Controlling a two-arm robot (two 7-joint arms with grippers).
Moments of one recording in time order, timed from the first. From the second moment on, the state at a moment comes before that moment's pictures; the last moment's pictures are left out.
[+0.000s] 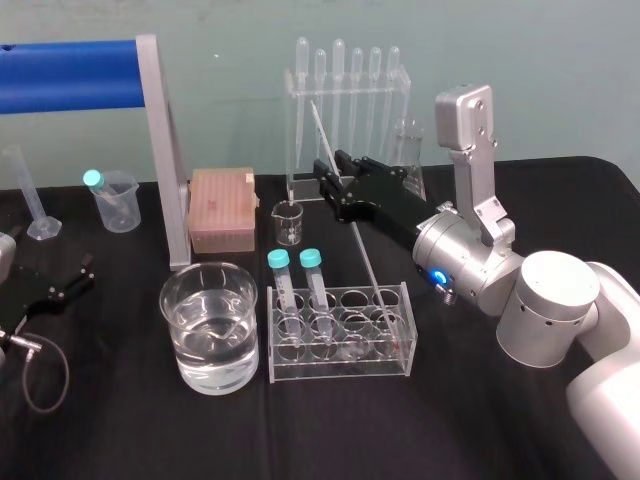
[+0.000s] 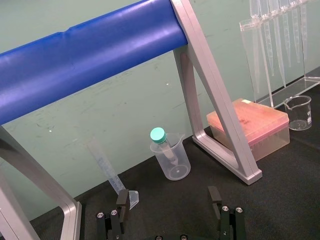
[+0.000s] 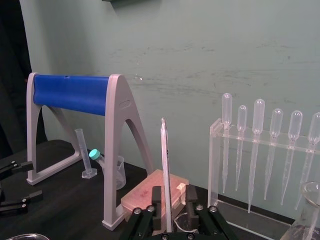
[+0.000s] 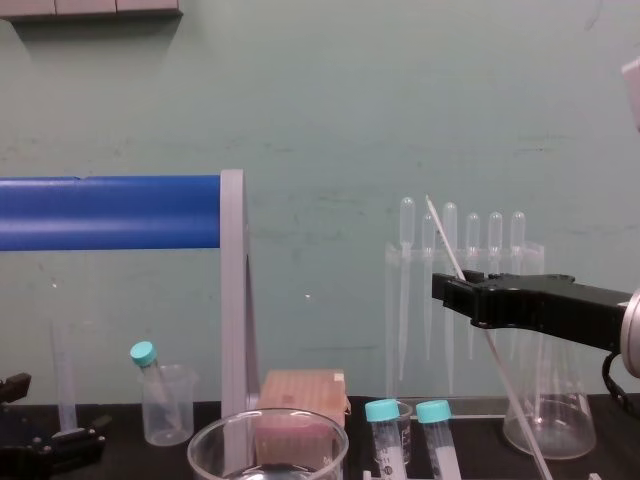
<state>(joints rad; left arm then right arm) -0.20 0.60 0.45 -1.41 -0.25 -0.12 0.03 0.30 0.31 -0.34 -1.51 0.39 0.12 0.25</state>
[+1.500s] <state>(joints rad) -0.20 0.60 0.45 -1.41 -0.25 -0.12 0.03 0.29 0.31 -0.26 -1.63 0.48 0.03 0.34</state>
